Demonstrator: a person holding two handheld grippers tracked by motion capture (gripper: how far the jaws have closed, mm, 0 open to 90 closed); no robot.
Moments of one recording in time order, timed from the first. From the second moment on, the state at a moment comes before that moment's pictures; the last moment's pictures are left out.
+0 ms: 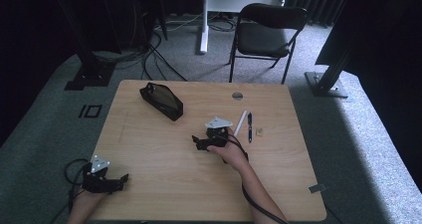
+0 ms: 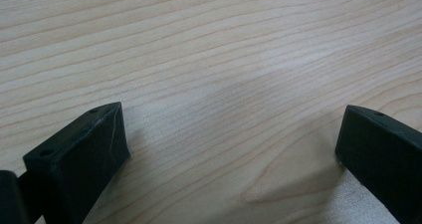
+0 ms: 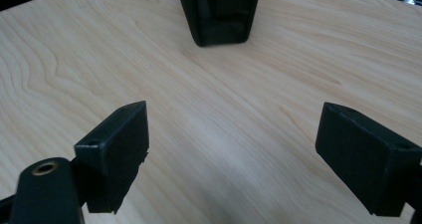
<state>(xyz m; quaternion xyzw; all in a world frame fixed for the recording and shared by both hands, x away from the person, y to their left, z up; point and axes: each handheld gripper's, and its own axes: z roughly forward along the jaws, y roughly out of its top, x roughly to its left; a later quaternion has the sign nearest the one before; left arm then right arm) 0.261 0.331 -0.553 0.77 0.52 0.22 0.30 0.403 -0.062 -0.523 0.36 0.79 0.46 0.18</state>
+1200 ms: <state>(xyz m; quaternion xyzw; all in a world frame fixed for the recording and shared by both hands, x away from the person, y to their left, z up) 0.261 0.331 -0.553 0.77 0.52 0.22 0.31 0.450 -0.006 -0.512 0.36 0.79 0.47 0.18</state>
